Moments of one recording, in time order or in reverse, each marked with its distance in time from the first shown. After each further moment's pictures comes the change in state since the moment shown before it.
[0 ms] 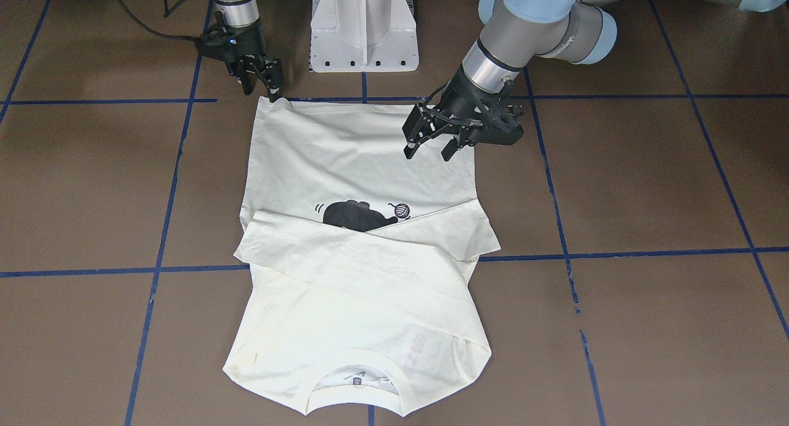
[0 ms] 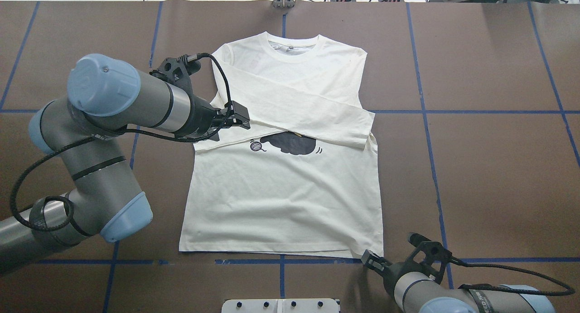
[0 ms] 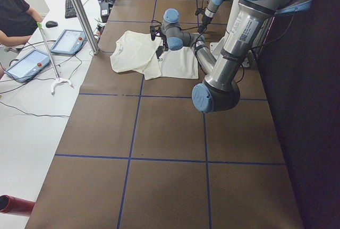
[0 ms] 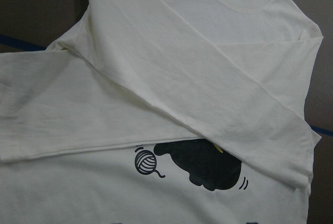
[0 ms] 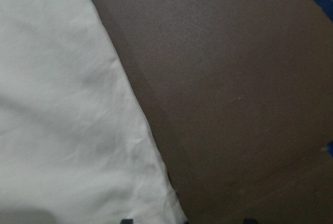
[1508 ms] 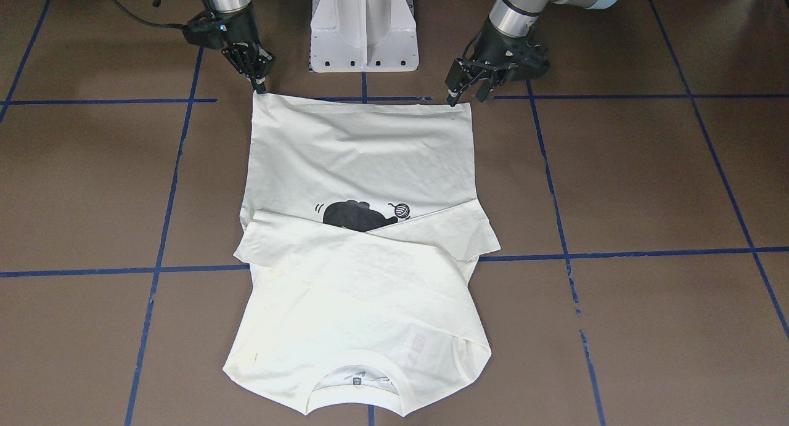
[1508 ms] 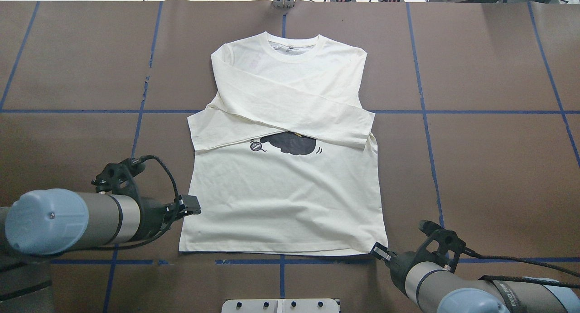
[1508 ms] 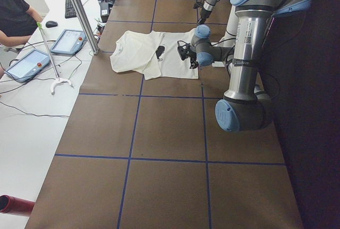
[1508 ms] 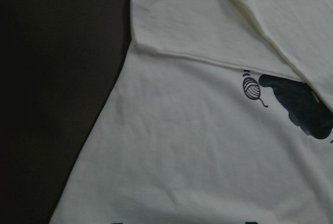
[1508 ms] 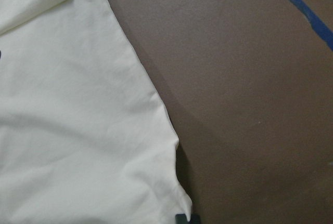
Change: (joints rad) left arm 0.347 0.420 -0.328 0.075 0.307 -0.311; right arm 0.034 -0.039 0.105 0.000 0.005 0.000
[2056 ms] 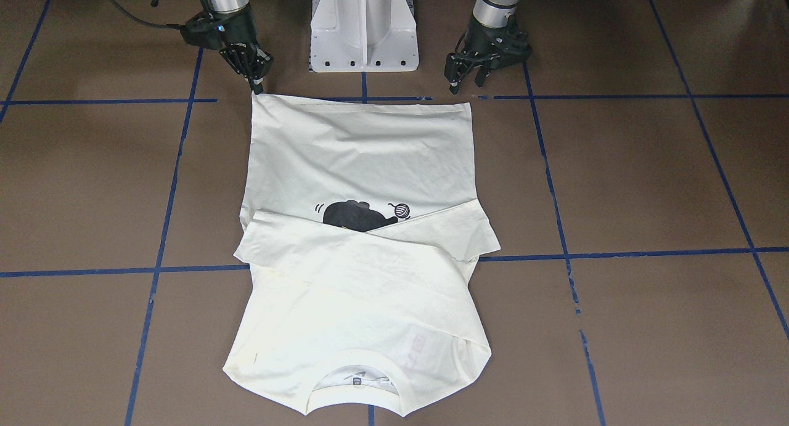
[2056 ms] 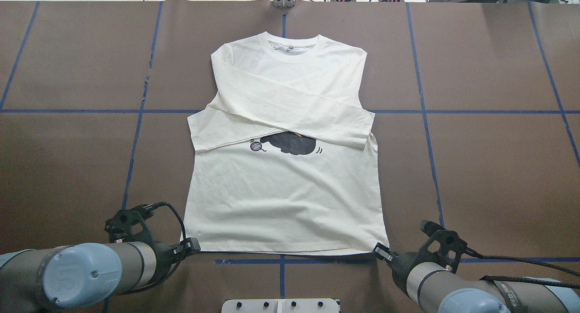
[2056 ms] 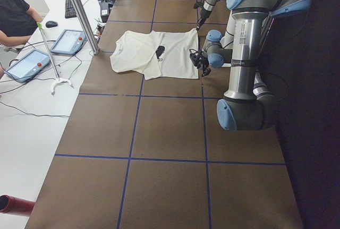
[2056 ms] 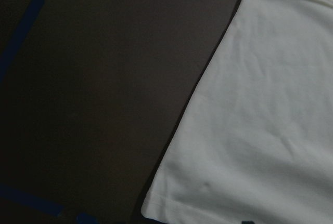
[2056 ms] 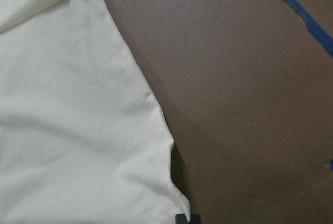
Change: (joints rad) left arm 0.141 -0.022 0.029 0.120 0.088 -0.080; right arm -0.002 -0.005 0.000 -0.001 -0.001 -0.002
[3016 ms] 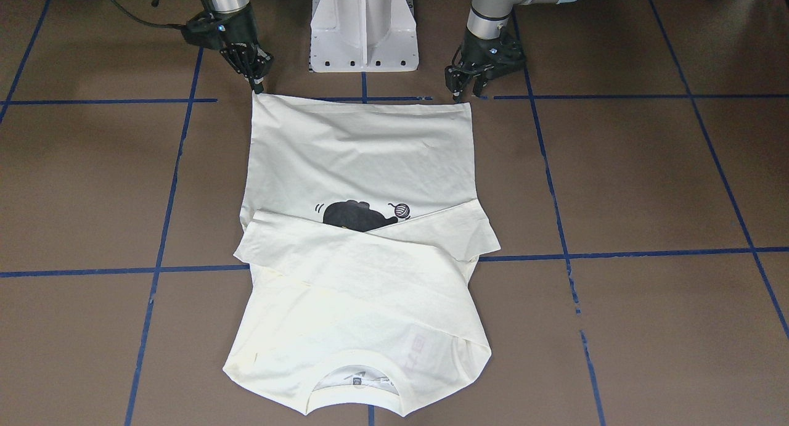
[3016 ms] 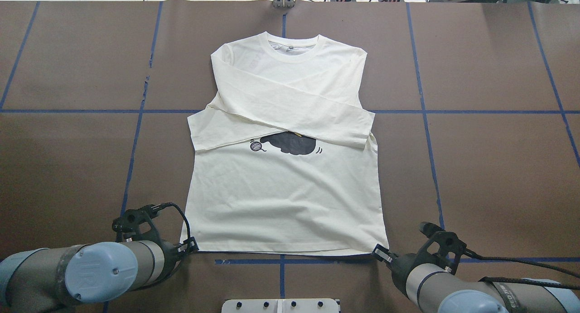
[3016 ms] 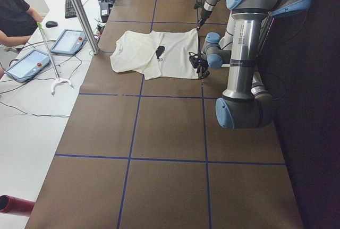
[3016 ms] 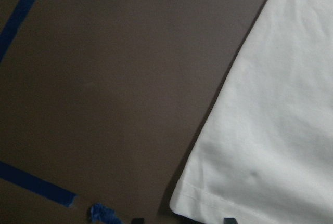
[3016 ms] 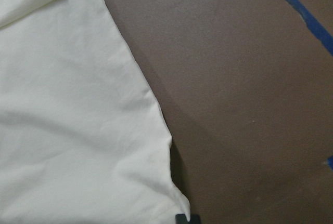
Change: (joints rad) left arm -0.006 -0.022 0.047 0.033 0.010 0.011; right arm -0.004 0.001 -0.003 0.000 0.000 0.001
